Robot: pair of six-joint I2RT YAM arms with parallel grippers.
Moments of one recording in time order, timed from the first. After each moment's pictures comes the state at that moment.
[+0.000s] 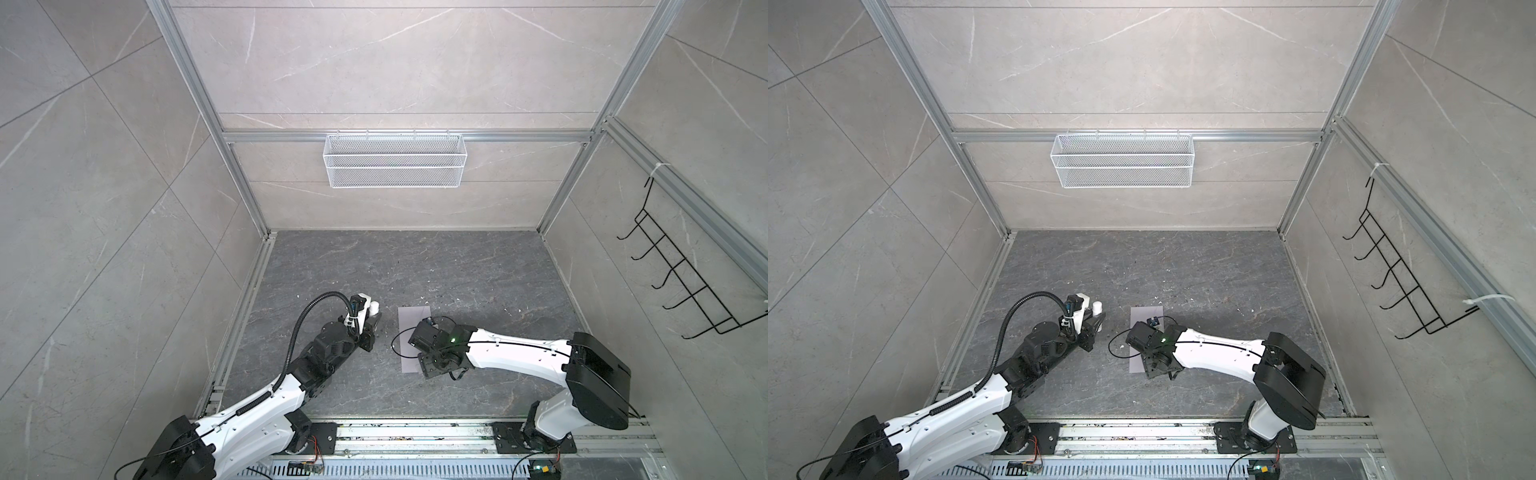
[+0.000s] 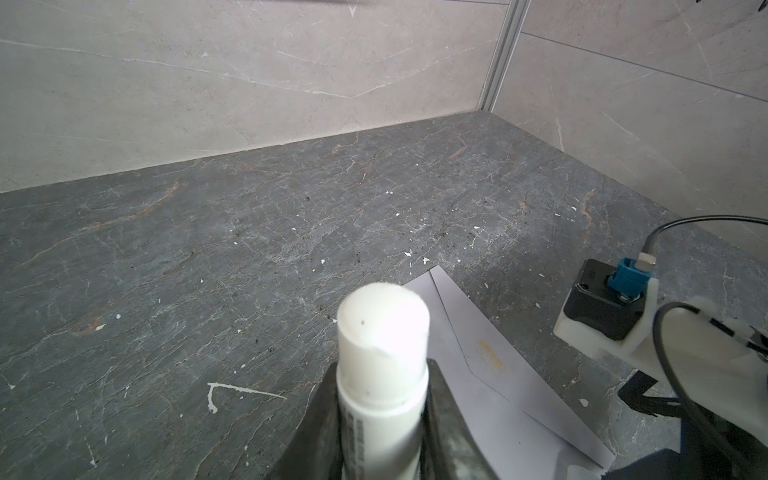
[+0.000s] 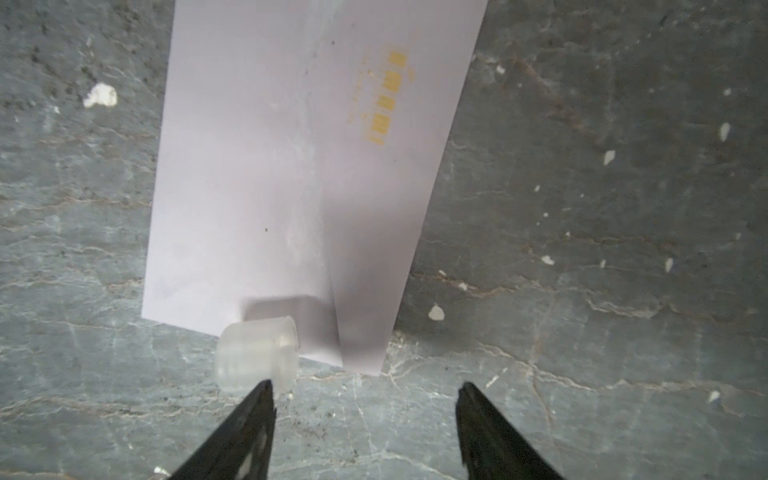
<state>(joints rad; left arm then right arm) -0.73 0.92 0.35 0.32 -0.10 -0.12 1.02 1.58 0.96 -0.77 0.20 0.68</state>
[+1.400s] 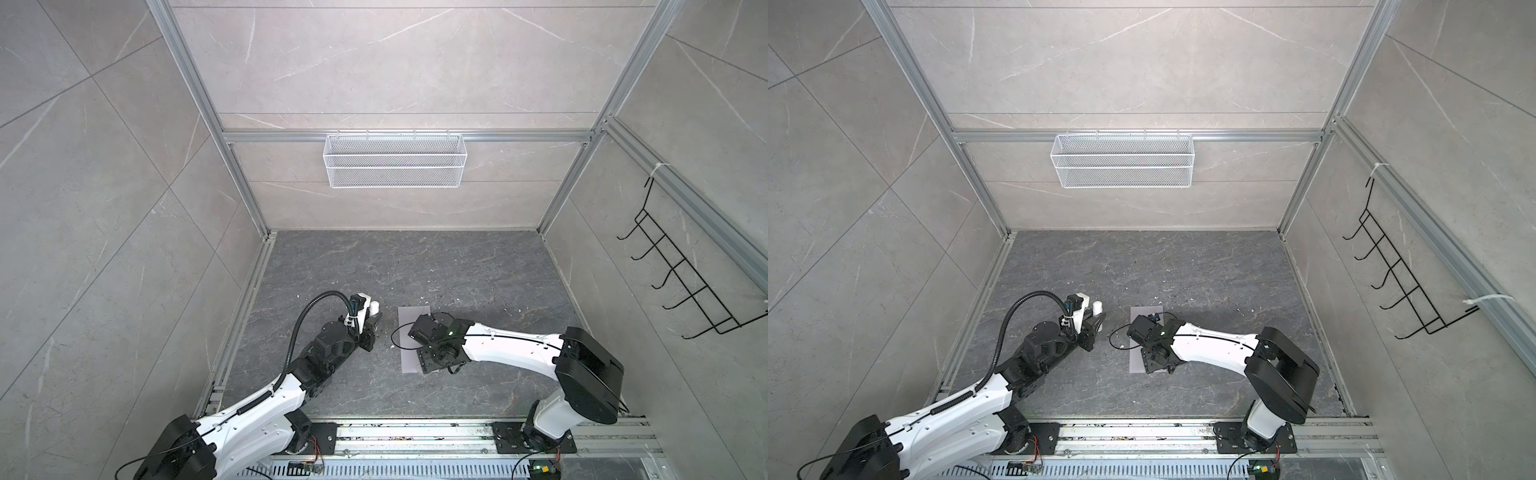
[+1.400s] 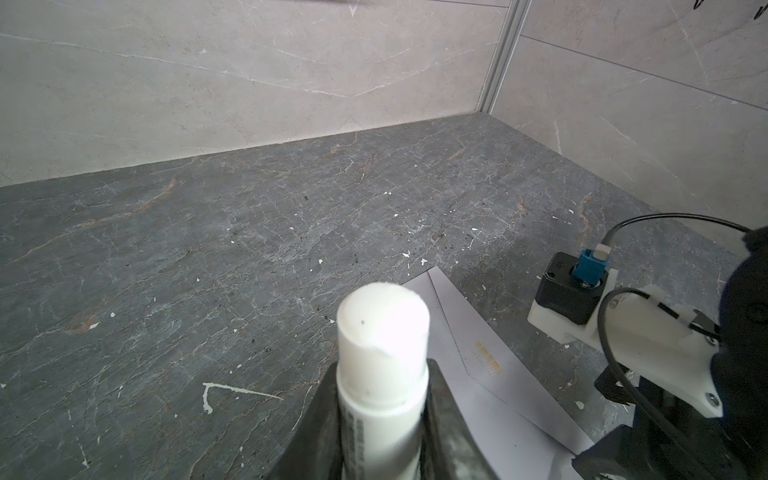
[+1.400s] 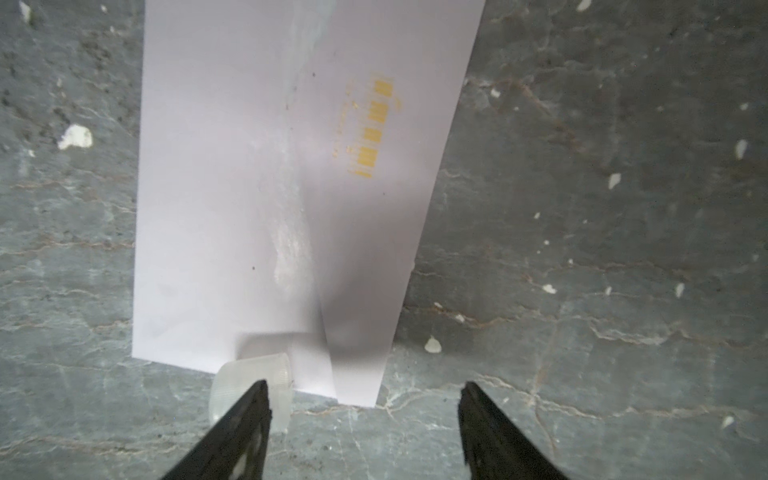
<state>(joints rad) -0.73 0.92 0.35 0.32 -0.09 -0.13 0.97 1.62 0.99 -0.75 0.17 0.66</state>
